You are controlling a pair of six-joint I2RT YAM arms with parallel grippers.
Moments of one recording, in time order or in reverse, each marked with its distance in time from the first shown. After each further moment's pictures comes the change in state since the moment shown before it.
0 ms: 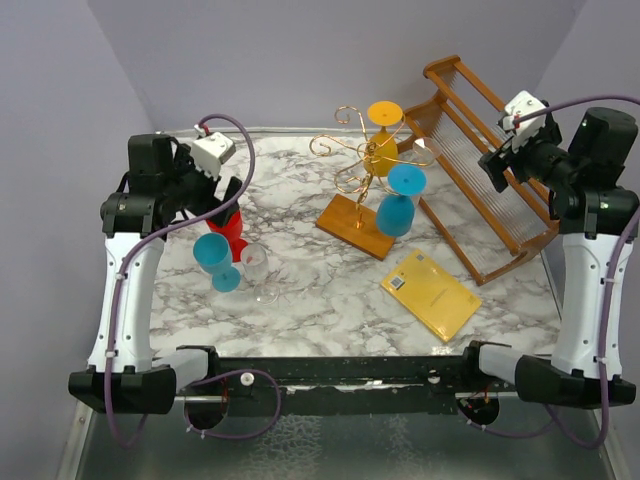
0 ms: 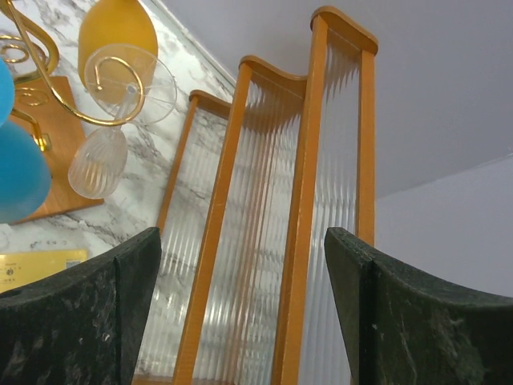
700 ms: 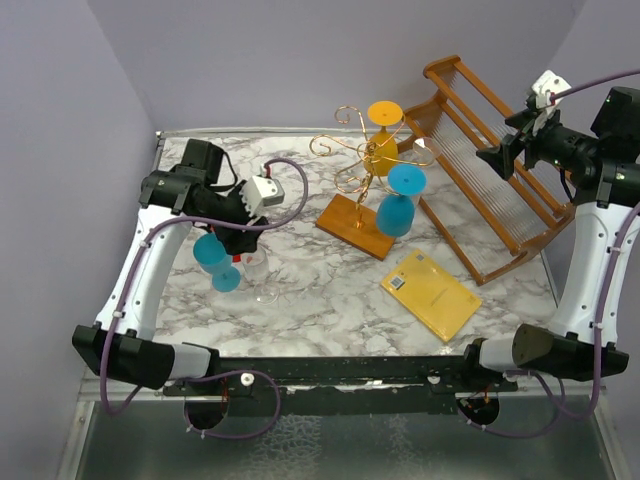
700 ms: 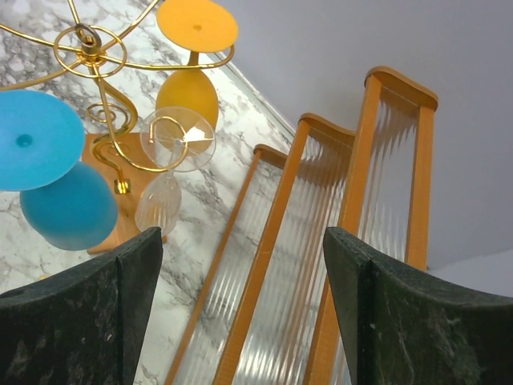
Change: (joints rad) left arm -0.172 0.158 0.080 -0.440 0.118 0.433; right arm -0.166 0.165 0.187 -0.077 -0.422 0.069
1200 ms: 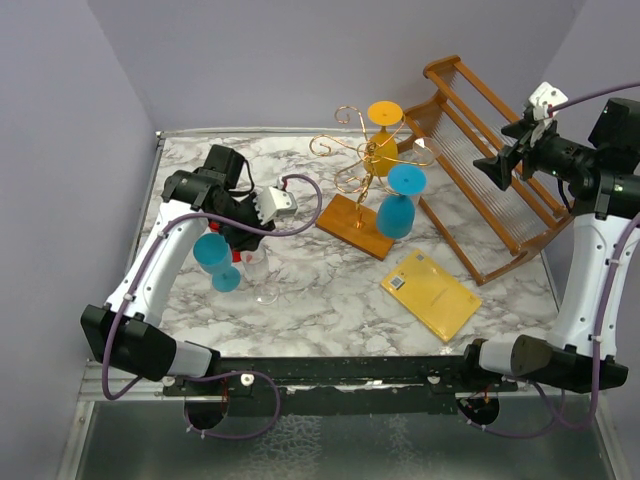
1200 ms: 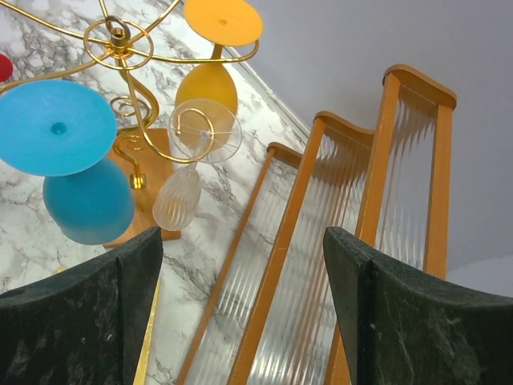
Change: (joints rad) left arm -0.107 0.057 -0.071 0.059 -0.113 0.043; right arm 0.000 -0.048 -0.058 -0.013 -0.026 -0.011
